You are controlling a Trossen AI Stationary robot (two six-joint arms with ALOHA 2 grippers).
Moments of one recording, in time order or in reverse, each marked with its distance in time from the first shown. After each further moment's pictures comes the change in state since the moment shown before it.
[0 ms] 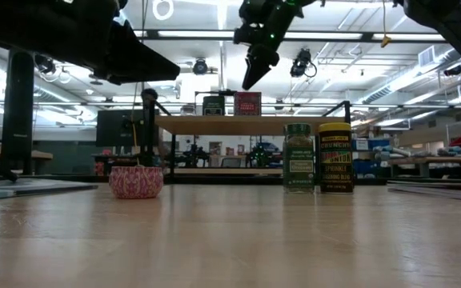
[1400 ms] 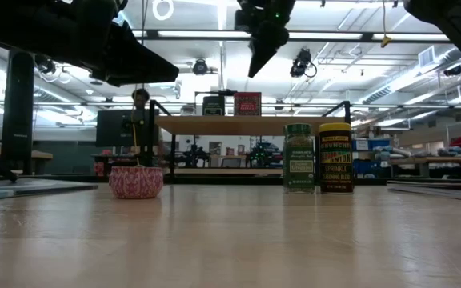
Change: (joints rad) left arm 0.000 0.000 0.000 -0.013 0.003 -0.023; right arm 0.087 -0.005 0.093 -0.225 -0.004 0.086
